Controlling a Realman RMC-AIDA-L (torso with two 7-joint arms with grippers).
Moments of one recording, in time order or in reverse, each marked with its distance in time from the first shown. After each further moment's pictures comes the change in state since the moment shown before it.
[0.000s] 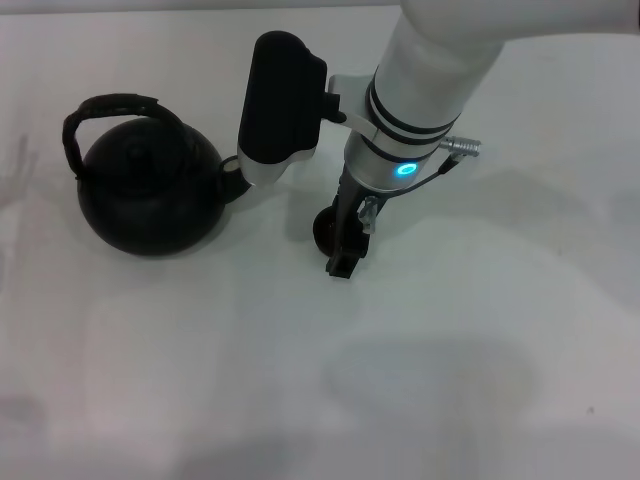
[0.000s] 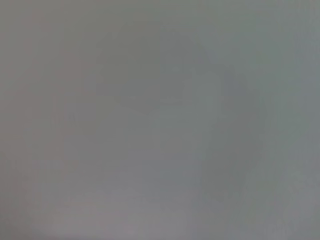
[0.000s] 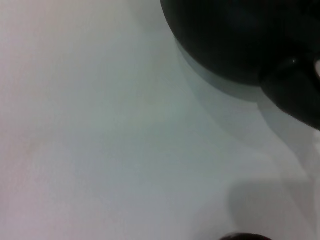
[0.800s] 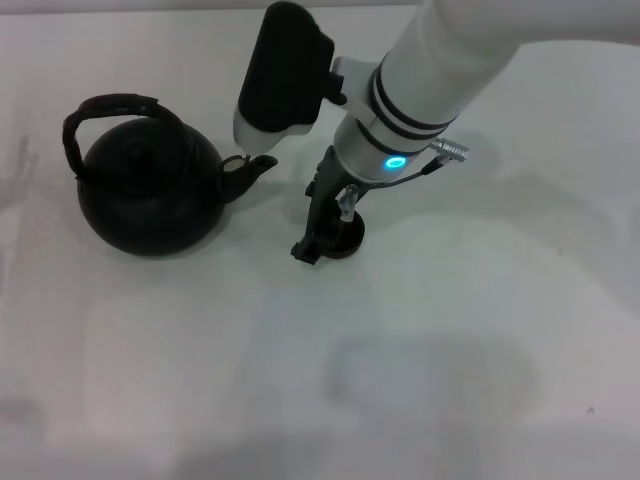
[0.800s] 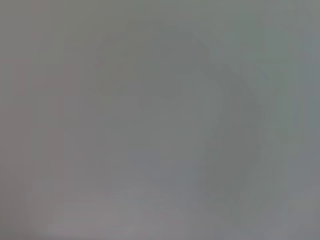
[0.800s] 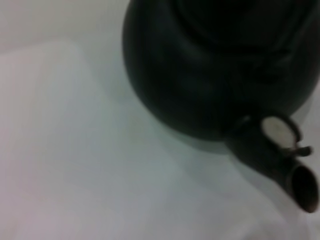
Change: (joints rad) left arm 0.006 0.000 0.000 0.005 0.000 0.012 0.000; right arm -0.088 -0.001 0.113 -0.030 -0.012 0.088 -0.008
